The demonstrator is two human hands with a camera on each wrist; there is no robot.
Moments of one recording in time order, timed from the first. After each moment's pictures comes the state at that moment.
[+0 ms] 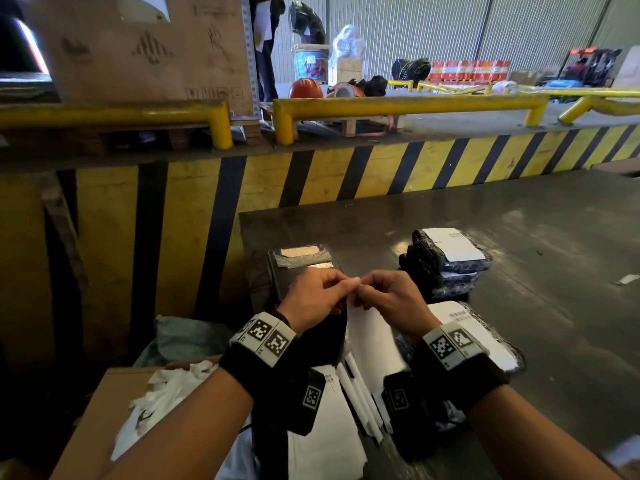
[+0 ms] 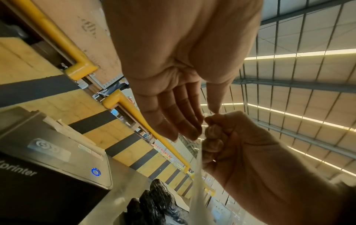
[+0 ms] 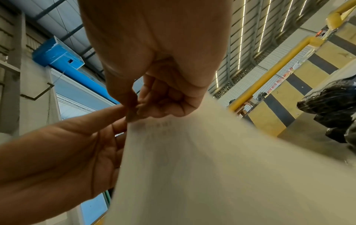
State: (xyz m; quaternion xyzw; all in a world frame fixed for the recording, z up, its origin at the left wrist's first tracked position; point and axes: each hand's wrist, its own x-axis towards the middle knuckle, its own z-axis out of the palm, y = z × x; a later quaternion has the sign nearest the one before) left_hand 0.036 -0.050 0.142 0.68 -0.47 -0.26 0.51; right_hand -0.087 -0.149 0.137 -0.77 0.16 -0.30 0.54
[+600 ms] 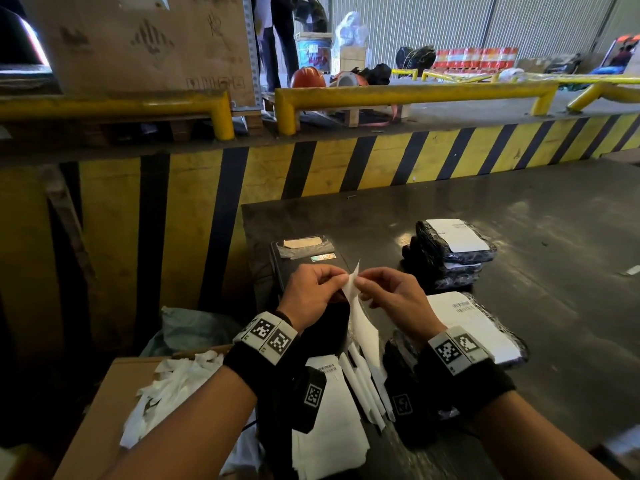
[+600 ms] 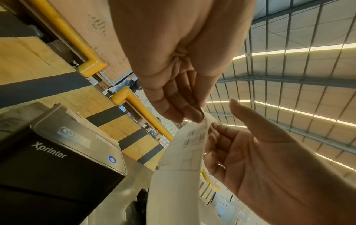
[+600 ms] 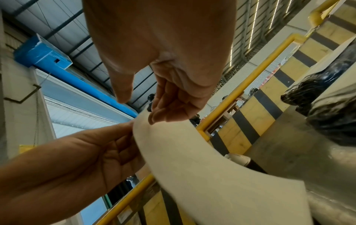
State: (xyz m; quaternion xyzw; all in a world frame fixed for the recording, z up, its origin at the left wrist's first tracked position) left_hand 0.037 -0.046 0.128 0.68 -0.42 -0.22 0.56; right_hand -0.095 -0.144 0.121 -0.73 0.22 -0.30 0.58
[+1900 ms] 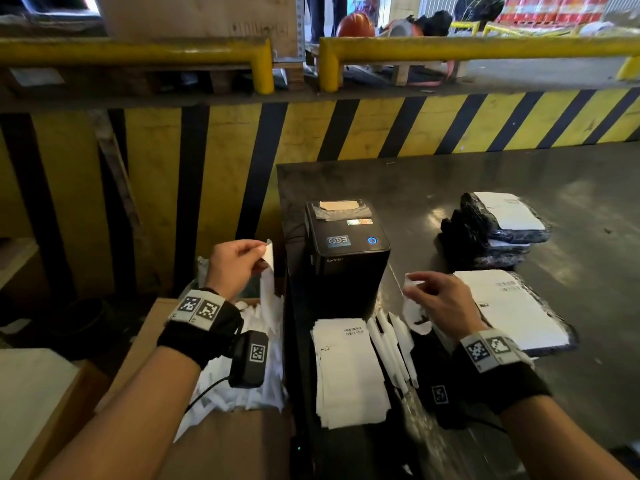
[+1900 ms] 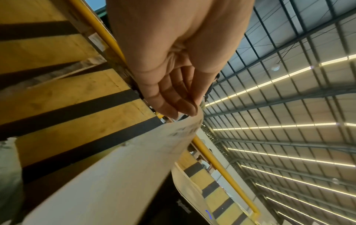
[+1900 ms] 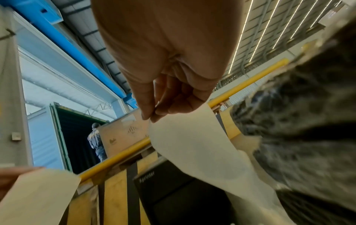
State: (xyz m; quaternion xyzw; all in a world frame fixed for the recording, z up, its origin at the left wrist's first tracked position) left_hand 0.137 0.057 0.085 0.75 -0.19 -0.12 0.63; right_hand -0.108 -0.164 0.054 -0.83 0.32 -0.27 0.39
